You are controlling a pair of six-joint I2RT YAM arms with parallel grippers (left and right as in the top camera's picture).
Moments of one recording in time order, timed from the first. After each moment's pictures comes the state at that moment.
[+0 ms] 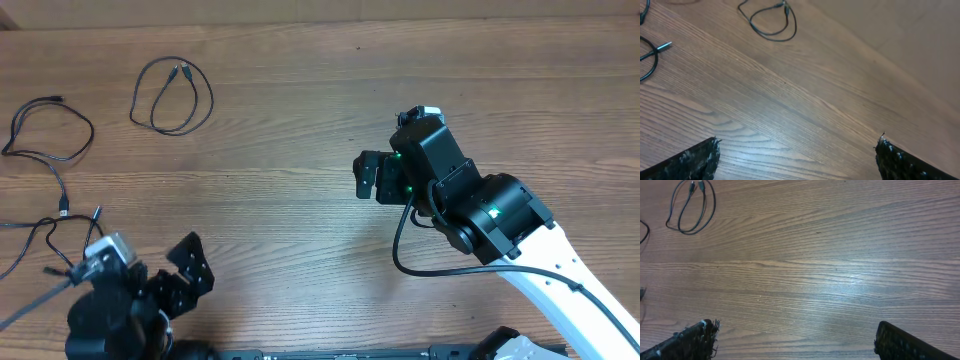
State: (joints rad) left arm -0.02 0.41 0.96 -1.13 -0.03 -0.60; right arm 0.63 1.28 1.31 -0.94 0.13 0.62
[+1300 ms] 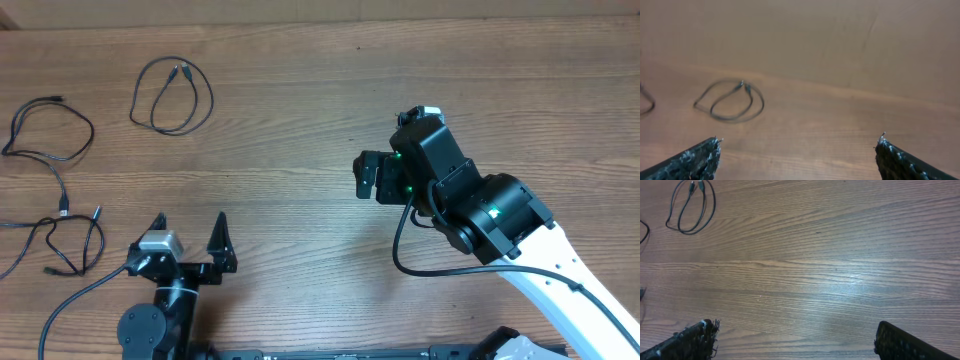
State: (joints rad) left arm -0.02 0.02 0.27 -0.33 0.06 -0.21; right arm 0.63 1.28 1.31 -0.94 0.13 0.62
